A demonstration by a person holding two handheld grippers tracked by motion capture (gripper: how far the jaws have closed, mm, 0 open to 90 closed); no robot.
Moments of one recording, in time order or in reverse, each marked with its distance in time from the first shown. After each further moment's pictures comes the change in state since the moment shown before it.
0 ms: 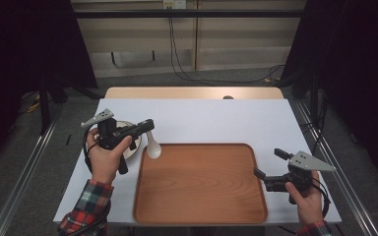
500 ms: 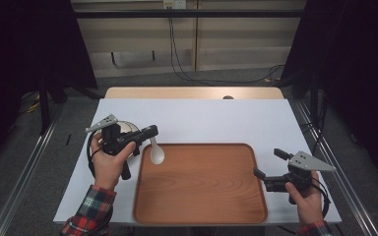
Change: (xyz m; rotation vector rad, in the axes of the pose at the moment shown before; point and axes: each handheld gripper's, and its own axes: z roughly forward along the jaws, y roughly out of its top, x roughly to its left) left arm -0.007 -0.013 0.002 0.022 -0.010 -0.002; right arm 0.000 0.000 0.000 0.001 0.005 0.000
